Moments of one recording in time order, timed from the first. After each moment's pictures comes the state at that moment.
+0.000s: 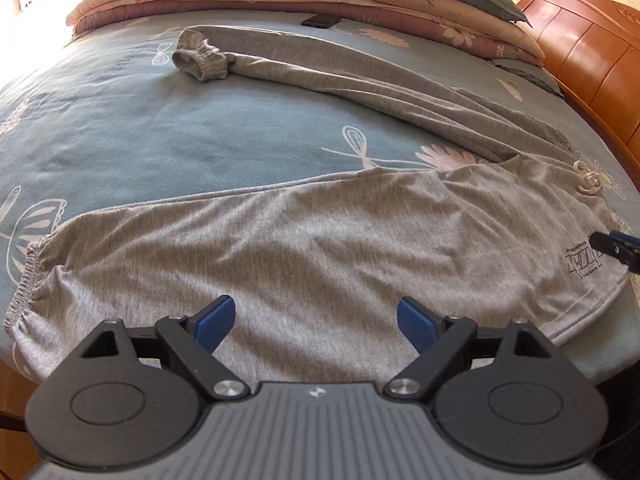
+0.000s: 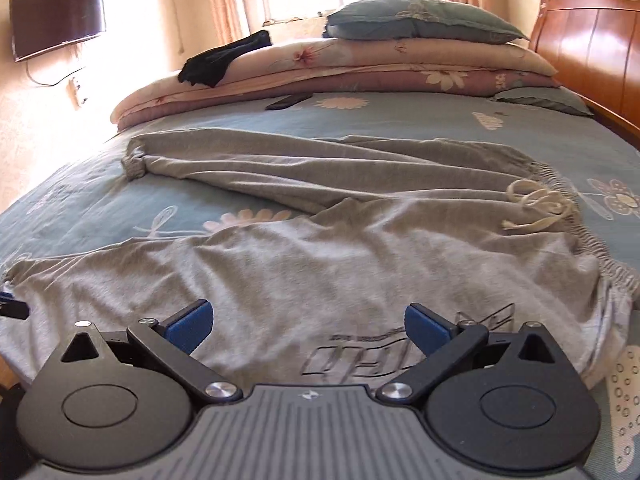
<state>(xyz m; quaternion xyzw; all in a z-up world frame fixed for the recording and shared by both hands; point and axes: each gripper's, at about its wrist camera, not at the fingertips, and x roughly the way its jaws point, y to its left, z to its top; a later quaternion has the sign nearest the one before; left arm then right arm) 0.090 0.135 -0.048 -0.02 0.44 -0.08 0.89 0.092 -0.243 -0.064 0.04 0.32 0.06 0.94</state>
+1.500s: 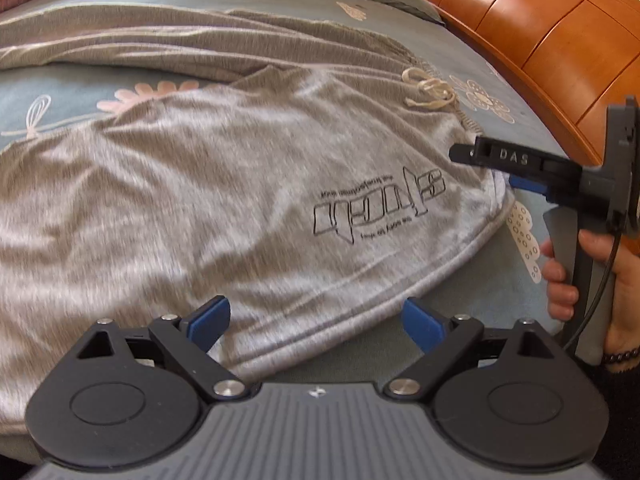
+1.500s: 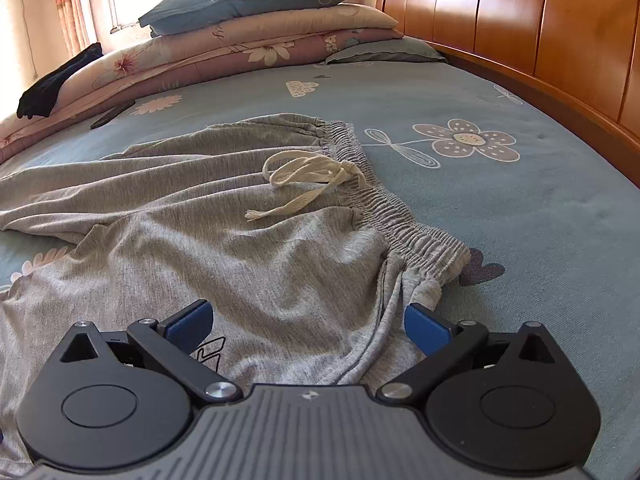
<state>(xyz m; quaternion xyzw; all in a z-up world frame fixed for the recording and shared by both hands) 0.083 -0.101 -0.089 -0.04 0.50 -0.23 0.84 0.108 -0.374 -0.084 0.09 0.36 -0.12 0.92</state>
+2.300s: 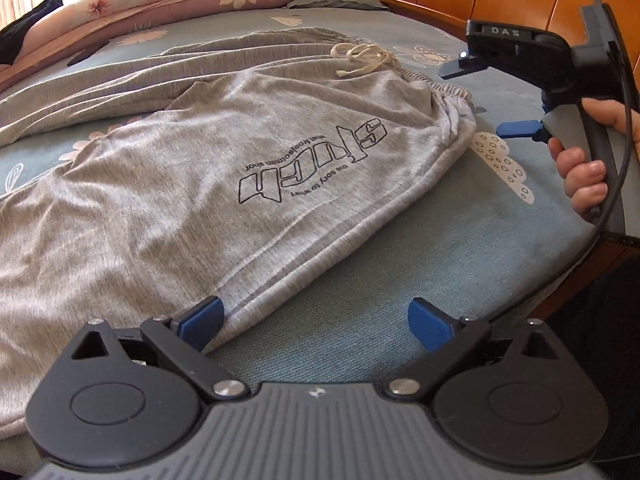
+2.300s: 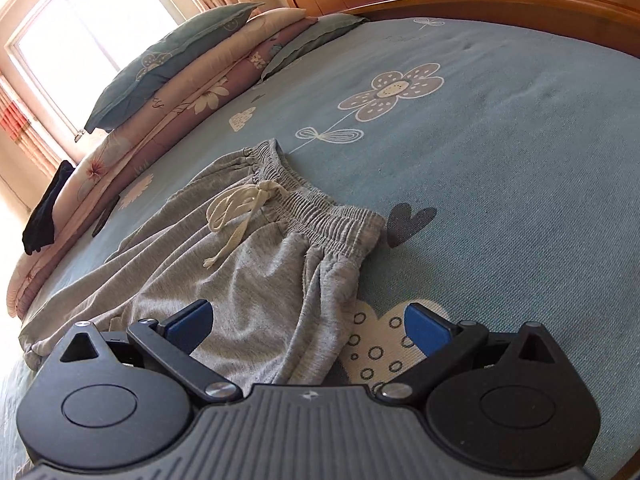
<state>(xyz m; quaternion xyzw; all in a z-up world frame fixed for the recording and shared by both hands) 0.035 -0.146 -0.095 0.08 0.42 -0.26 0.87 0.067 -0.450 -0.089 0.32 0.31 -0.12 0.89</state>
